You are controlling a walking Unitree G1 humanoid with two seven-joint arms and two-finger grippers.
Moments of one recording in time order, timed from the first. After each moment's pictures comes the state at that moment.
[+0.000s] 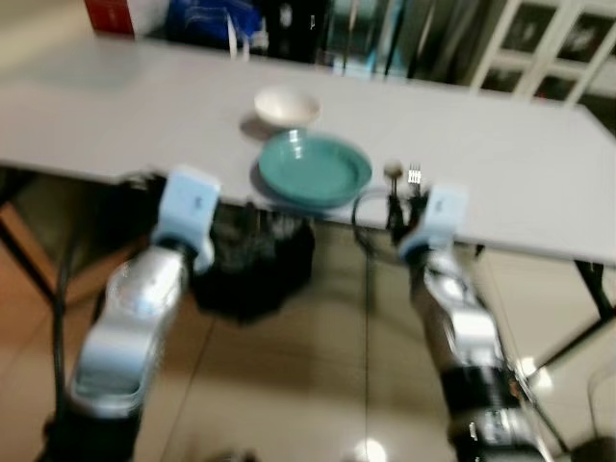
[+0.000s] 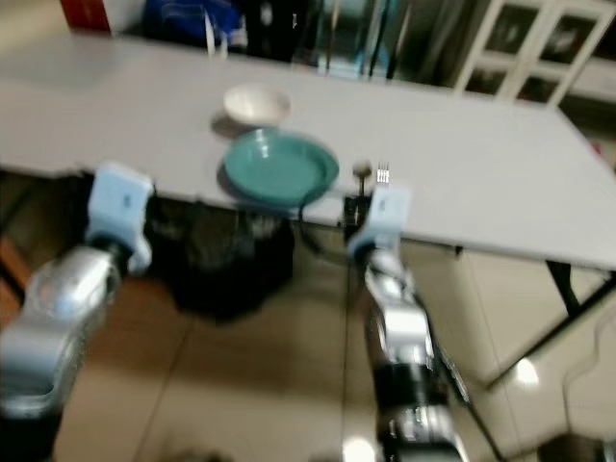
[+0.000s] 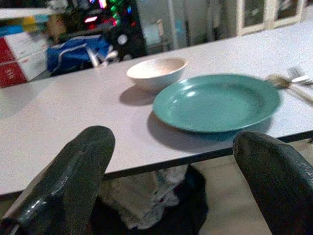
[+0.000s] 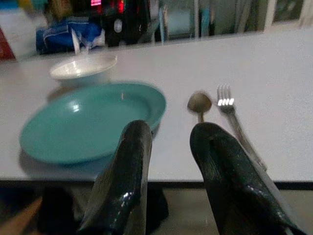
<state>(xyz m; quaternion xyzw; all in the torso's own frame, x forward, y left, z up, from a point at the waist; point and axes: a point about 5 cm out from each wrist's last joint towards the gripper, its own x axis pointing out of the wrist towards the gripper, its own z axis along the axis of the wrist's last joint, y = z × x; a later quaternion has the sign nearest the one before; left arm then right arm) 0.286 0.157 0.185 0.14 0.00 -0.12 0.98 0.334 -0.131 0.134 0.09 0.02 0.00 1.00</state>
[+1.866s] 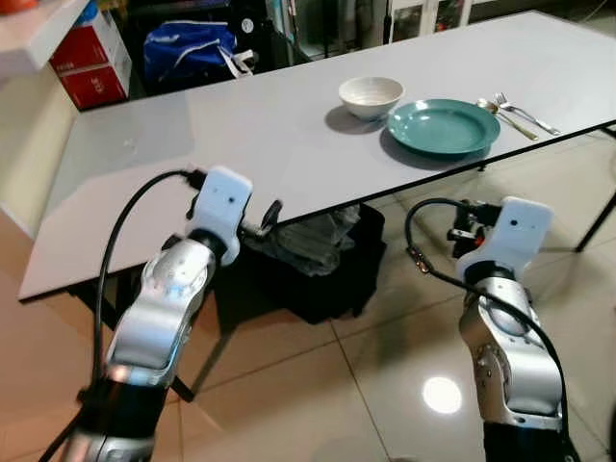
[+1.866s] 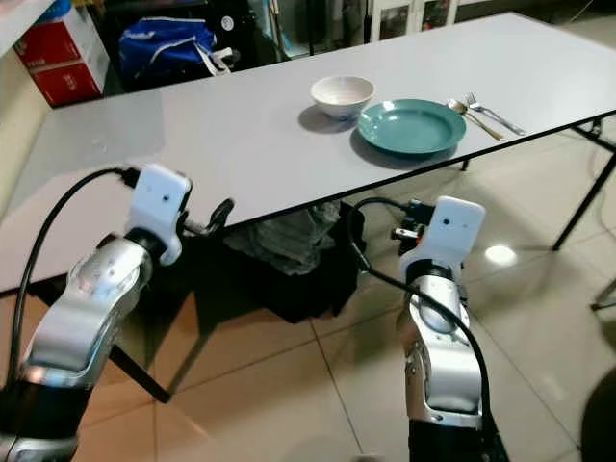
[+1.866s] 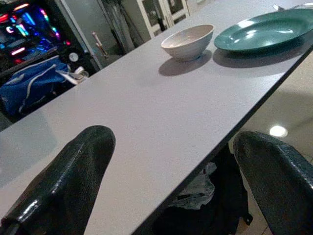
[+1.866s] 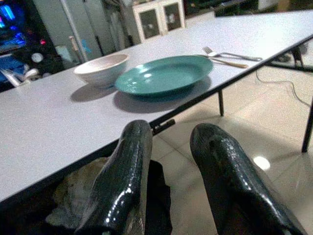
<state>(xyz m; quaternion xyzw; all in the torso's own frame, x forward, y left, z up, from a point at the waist) 0.301 0.147 0.172 0.15 0.01 -0.15 0.98 0.282 -0.172 0.148 0.04 0.00 -0.10 0.99</state>
